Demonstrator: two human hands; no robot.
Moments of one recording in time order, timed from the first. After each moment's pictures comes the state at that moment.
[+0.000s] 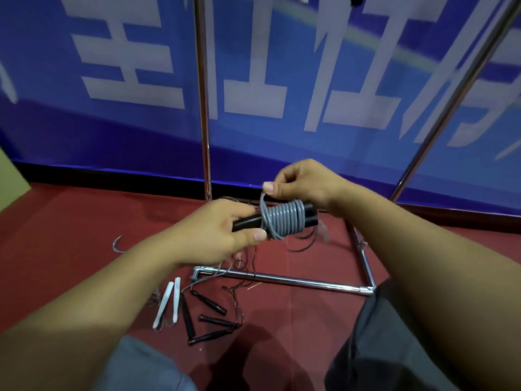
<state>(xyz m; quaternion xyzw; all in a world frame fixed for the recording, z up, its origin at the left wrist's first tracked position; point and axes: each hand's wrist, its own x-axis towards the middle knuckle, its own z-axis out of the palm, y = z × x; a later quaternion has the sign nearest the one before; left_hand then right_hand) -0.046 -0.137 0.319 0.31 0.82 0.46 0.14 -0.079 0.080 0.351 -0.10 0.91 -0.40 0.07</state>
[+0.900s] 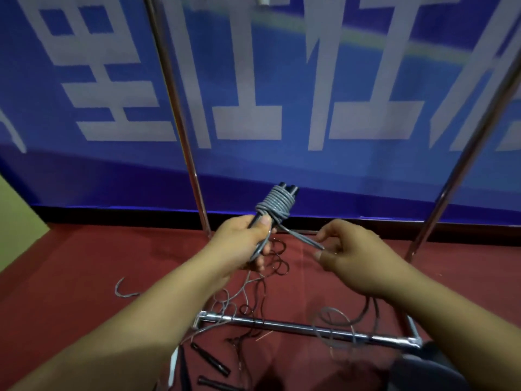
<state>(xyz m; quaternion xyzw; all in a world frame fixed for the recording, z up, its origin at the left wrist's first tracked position) -0.149 -0.026 0.285 0.02 0.74 0.65 0.16 -0.100 0.175 0.291 0.01 0.93 -0.36 0.01</state>
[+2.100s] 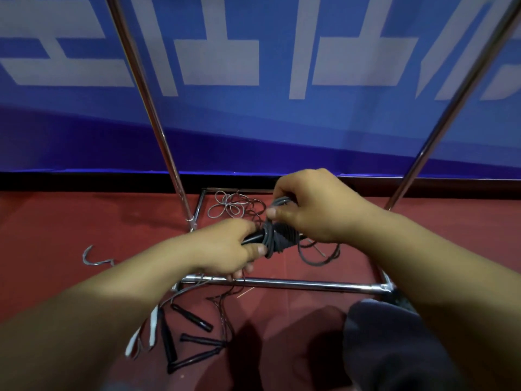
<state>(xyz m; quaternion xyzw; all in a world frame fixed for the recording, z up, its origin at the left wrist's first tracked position) -0.141 -0.027 0.231 0.21 0.87 0.31 0.33 -0.118 0.153 0.283 -0.11 0.97 -0.21 0.00</state>
